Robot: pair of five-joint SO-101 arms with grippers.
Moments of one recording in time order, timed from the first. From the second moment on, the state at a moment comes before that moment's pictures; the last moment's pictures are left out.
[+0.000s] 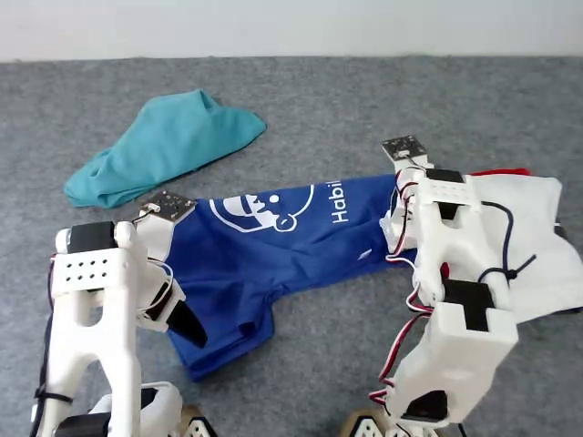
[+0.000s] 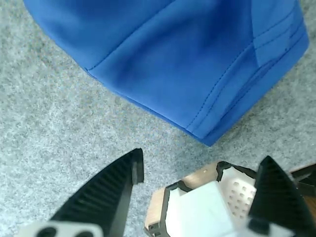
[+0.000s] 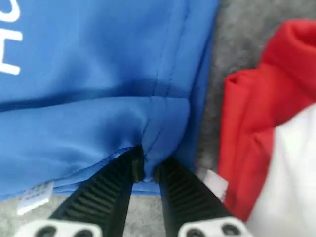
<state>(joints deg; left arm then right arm) -11.3 -25.6 40.7 97.3 -25.7 3.3 18.3 11.8 64.5 20.2</state>
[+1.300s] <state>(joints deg) 13.2 -26.3 64.0 72.5 -38.5 3.2 2.4 5.1 83.5 20.3</state>
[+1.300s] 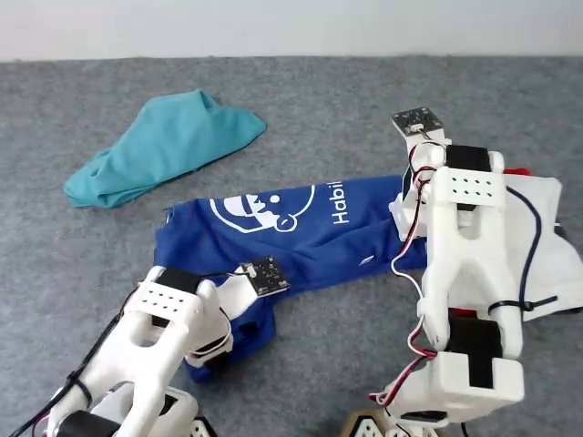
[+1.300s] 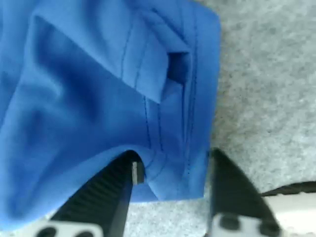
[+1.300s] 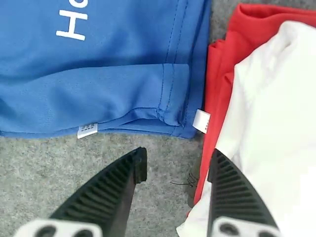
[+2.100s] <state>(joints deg) 8.2 -26.3 51.5 93.3 -43.0 3.2 2.4 5.1 83.5 20.3</state>
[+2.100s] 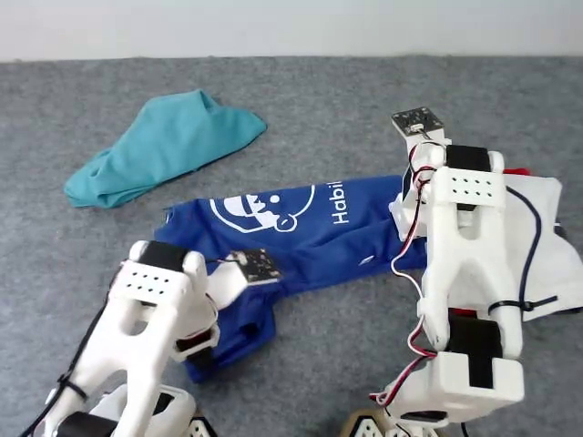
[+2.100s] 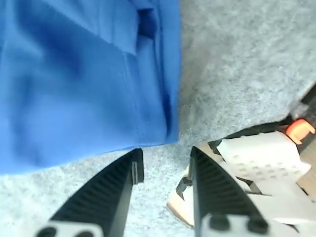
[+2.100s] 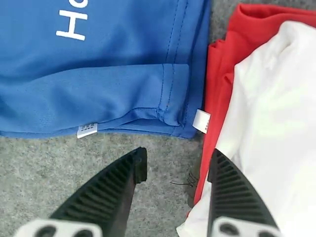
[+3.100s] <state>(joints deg) 6.4 -26.9 68.8 69.3 -43.4 3.2 2.4 5.1 83.5 20.3</state>
